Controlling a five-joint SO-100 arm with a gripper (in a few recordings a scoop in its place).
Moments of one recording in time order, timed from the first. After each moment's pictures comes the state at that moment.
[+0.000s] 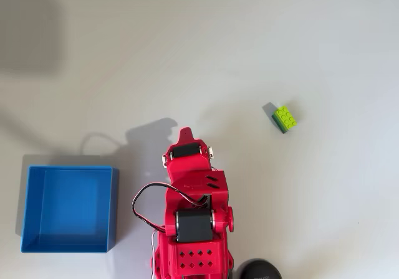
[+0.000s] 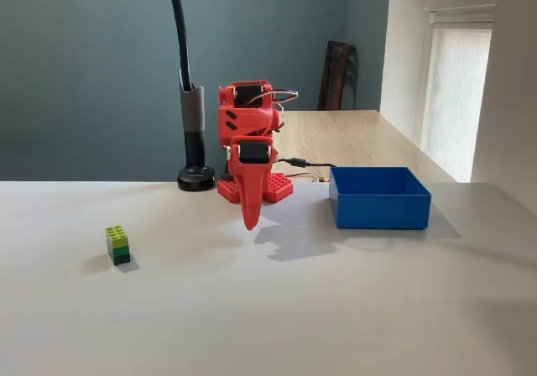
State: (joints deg) arm 1.3 186.8 176.0 56.8 -7.7
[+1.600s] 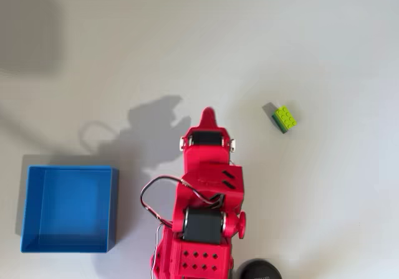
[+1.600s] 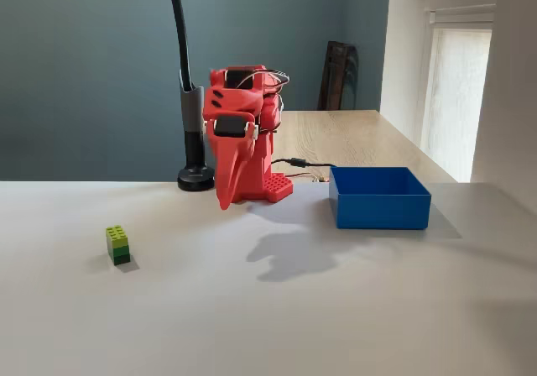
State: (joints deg) arm 12.2 172.5 163.5 48.2 -3.3
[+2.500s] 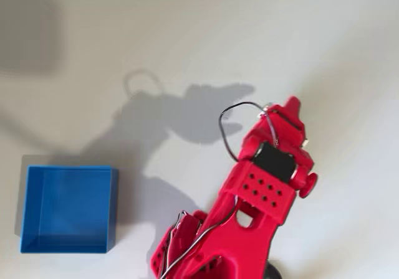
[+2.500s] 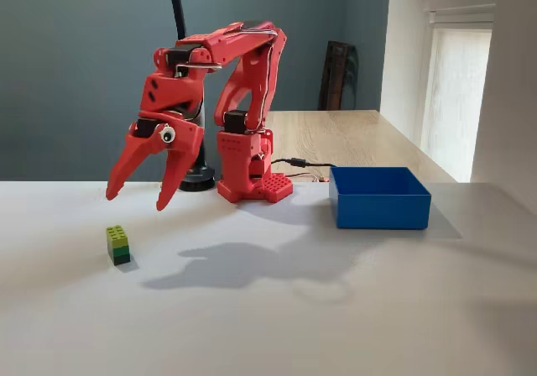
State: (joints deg) arm 36.2 125.9 134.4 48.1 10.6
